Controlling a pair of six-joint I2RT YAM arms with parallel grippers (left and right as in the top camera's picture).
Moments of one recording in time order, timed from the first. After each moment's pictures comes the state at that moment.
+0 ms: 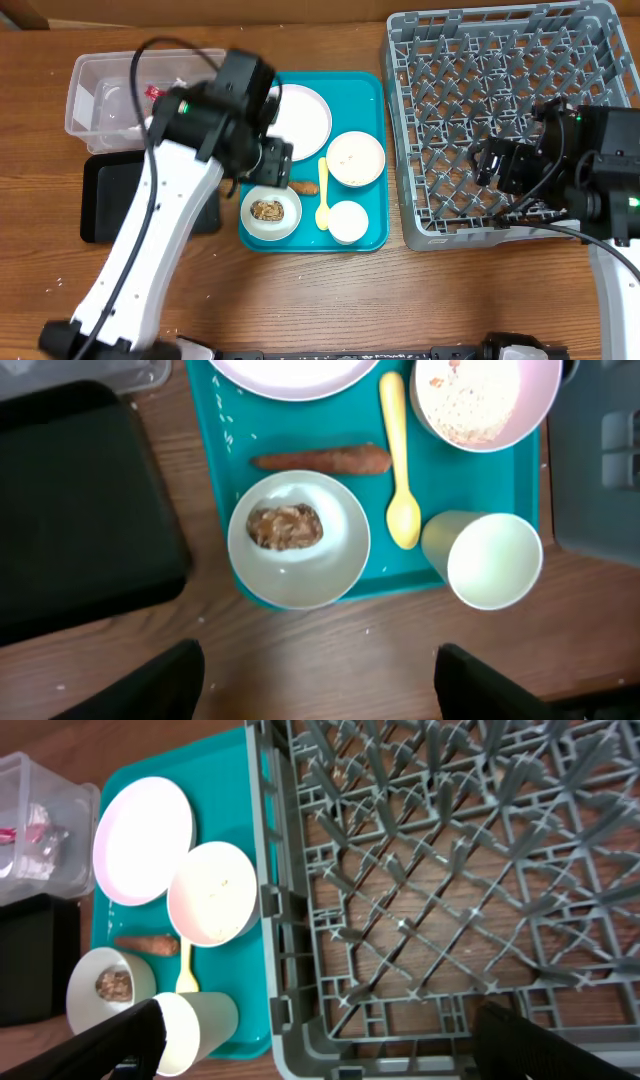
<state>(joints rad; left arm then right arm) -0.37 1.60 1.74 -1.47 0.03 -0.24 -0.10 1.17 1.29 -1.09 -0.32 0.16</state>
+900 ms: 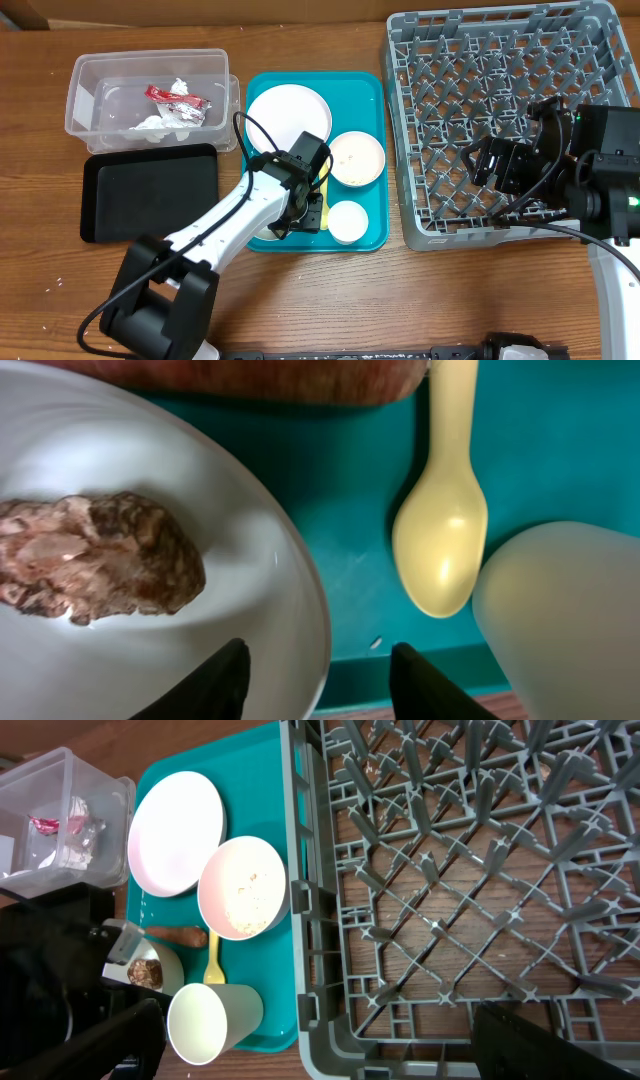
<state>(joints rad) -0.54 1.73 1.12 -0.88 0.04 -0.44 -0.10 1.18 1.29 -1.08 -0.38 0.16</state>
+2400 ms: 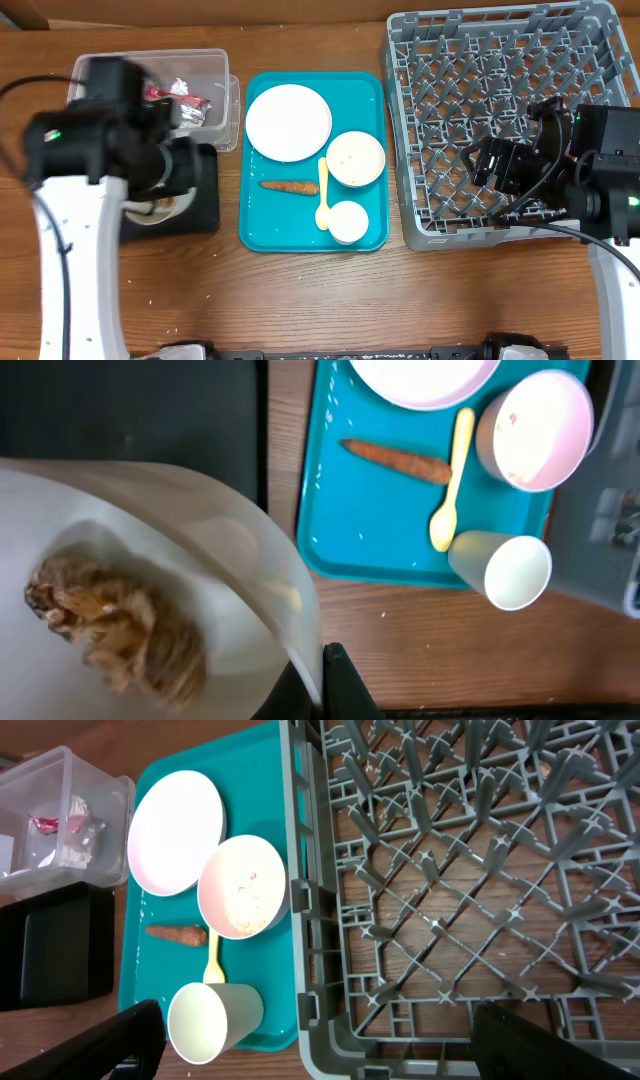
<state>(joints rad) 0.05 1.45 1.73 -1.59 0.18 -0.14 -0.10 1.18 1.29 -1.09 -0.38 0.16</state>
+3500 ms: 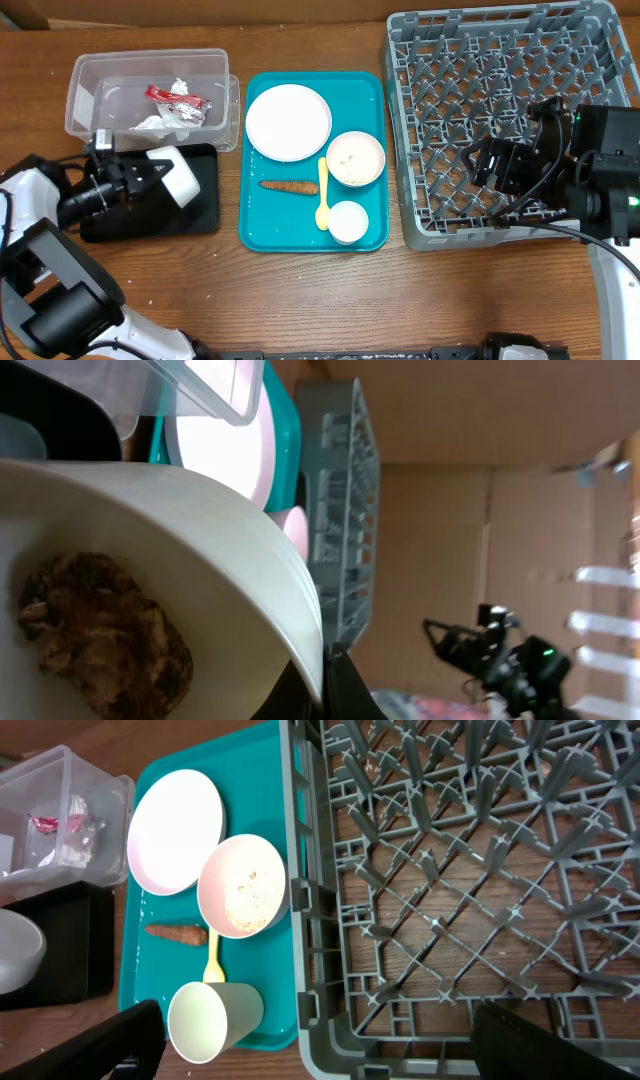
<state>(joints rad) 0.68 1.88 1.28 -1.30 1.31 0.40 -0.10 1.18 1.29 -1.09 -0.38 0.16</state>
